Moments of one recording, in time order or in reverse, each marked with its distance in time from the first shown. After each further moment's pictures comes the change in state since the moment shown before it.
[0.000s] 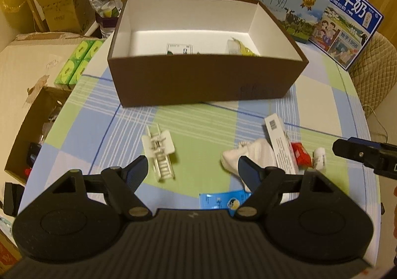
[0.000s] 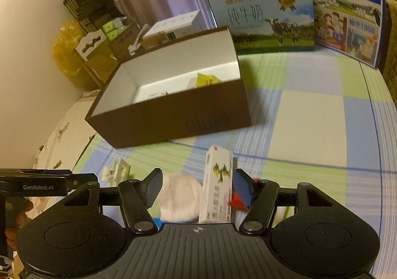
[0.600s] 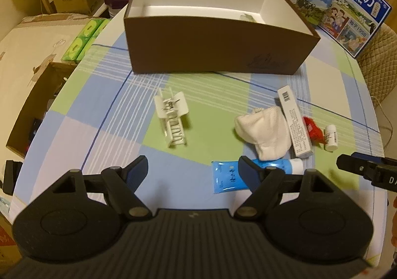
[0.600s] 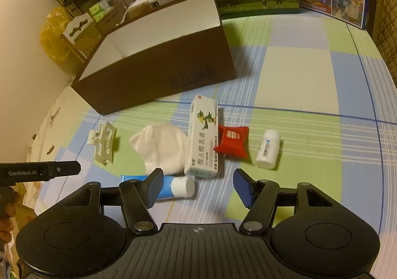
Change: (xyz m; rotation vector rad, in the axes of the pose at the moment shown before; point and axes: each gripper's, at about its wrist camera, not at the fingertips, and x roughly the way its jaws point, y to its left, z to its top) left arm 0.008 0.014 -0.035 -0.039 0.057 0.024; right arm 0.007 -0.013 -0.048 0.046 0.094 -0.043
